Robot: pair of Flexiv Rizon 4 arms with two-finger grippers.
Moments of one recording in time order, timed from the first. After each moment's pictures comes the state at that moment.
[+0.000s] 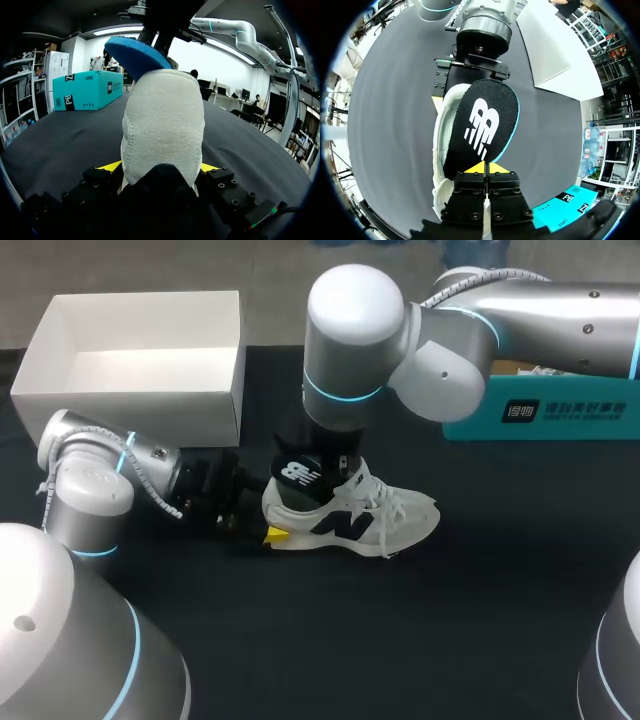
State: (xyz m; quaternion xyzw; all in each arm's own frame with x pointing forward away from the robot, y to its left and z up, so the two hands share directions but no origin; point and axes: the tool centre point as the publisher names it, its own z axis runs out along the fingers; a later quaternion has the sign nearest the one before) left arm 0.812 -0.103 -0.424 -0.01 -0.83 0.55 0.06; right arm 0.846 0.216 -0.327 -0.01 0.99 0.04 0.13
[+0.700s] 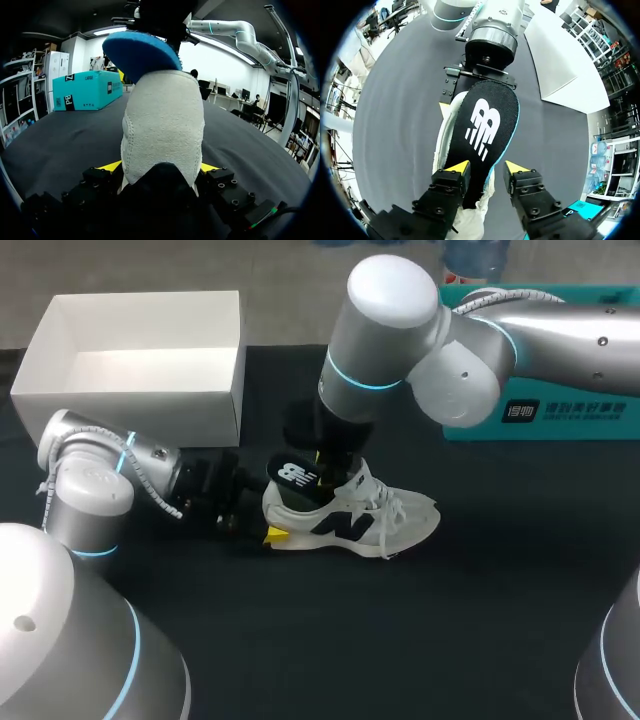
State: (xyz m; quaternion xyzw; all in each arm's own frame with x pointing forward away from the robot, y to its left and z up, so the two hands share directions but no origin) left arm 0.812 -0.103 -0.424 -0.01 -0.83 0.55 0.06; right arm 0.849 0.224 -0.332 -0.05 0.99 0.11 0.09
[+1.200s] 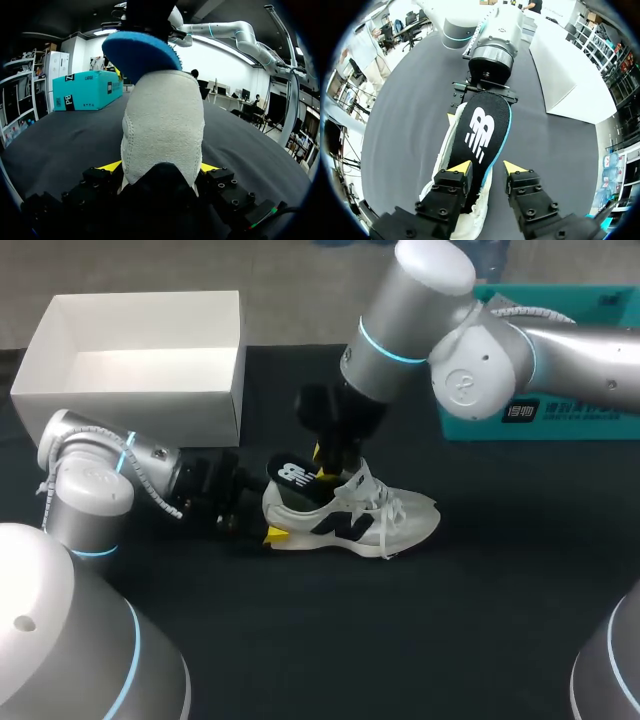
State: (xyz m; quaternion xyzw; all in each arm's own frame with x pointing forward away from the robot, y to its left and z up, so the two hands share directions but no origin) left arm 0.812 -0.103 -0.424 -0.01 -0.83 0.55 0.06; right arm 0.849 0.228 -0.327 -0.07 0.98 0.19 0.02
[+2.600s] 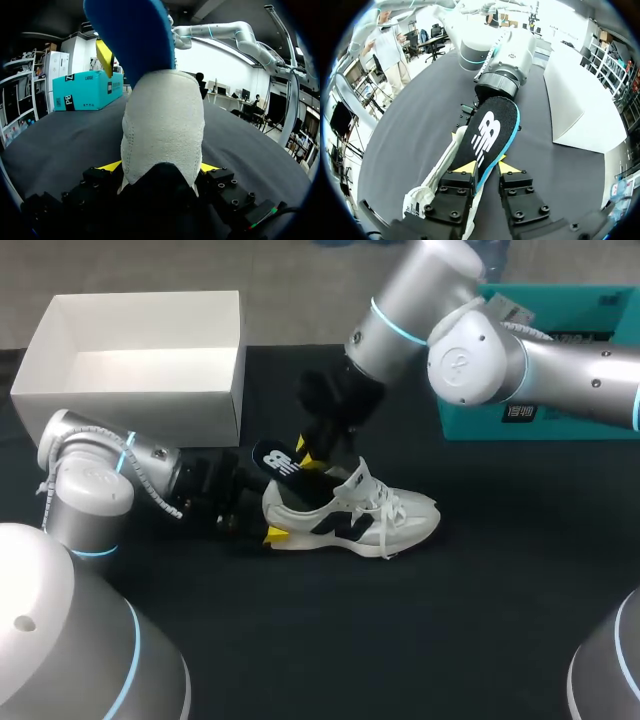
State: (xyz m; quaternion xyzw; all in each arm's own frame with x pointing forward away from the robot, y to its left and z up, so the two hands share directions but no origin) left arm 0.812 -0.103 -0.424 -0.01 -0.83 0.55 0.06; right arm 0.860 0.256 -0.325 -0.14 0.95 0.29 -0.04
